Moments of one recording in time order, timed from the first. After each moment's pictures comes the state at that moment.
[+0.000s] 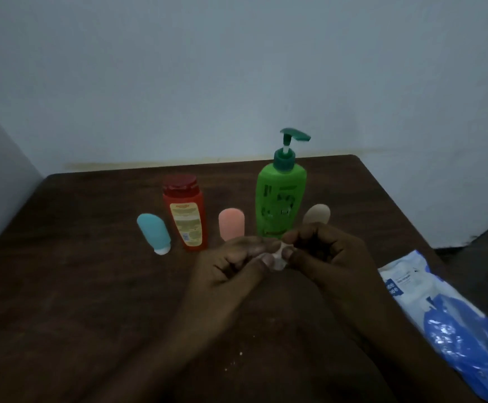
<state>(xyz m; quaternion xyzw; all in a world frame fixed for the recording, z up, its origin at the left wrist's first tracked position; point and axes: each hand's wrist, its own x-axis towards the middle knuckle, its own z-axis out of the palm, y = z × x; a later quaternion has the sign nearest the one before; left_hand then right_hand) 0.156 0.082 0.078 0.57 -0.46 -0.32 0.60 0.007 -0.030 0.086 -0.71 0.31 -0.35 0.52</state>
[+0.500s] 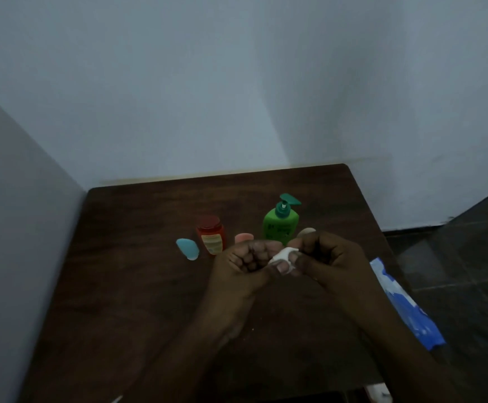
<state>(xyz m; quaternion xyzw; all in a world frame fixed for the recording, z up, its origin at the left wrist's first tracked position) 0.155 0.078 0.225 0.56 -0.25 -0.47 0.64 0.009 -0.020 0.255 -0.68 0.38 -0.27 0.57</state>
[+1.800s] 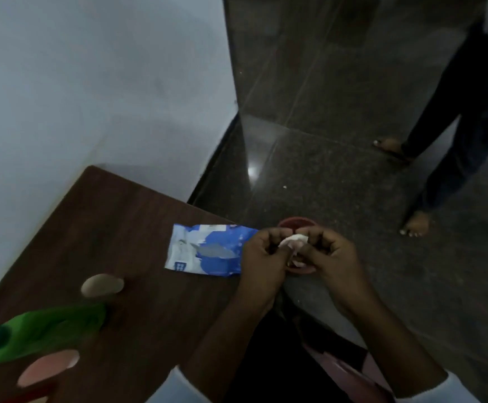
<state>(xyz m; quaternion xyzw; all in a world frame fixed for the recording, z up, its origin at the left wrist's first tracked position) -0.183 -0.030 0.118 0.54 -0.46 -0.66 0.25 -0.292 0.031 0.132 -0.18 0.63 -0.59 0.48</state>
